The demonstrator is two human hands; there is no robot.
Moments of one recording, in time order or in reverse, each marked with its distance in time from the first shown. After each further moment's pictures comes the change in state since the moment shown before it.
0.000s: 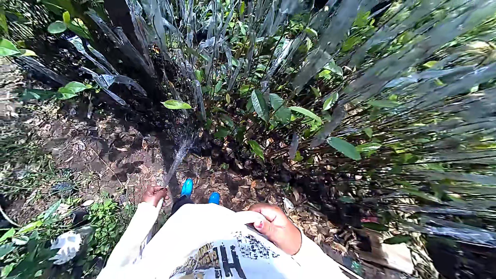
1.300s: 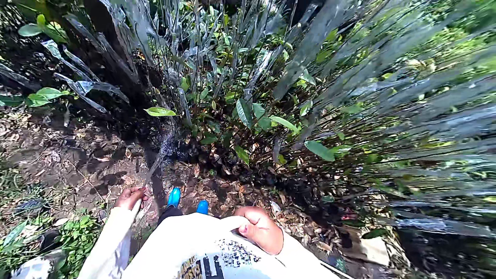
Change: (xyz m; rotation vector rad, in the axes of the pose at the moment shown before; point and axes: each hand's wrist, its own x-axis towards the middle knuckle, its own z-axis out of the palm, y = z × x) left_hand 0.002 0.039 0.002 -0.060 0.013 0.107; right_hand 0.002 -0.001 -0.011 0.007 -0.018 -0.007
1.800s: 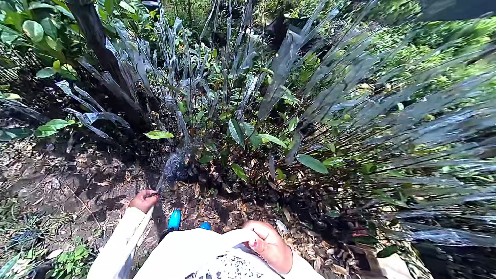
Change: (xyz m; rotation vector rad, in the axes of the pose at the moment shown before) left_hand 0.020 0.046 0.034 0.445 -0.106 0.168; right_hand -0.013 -0.006 -0.013 0.010 0.076 -0.093
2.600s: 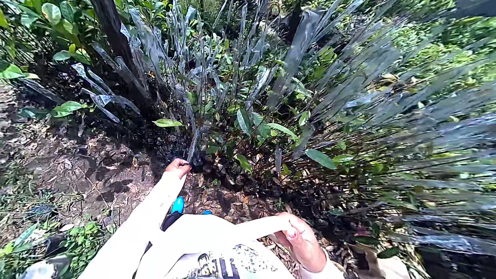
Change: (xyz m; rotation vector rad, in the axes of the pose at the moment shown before) left_hand -0.004 0.071 0.054 -0.087 -0.153 0.039; right_hand -0.041 -0.021 -0.009 0.004 0.177 -0.048
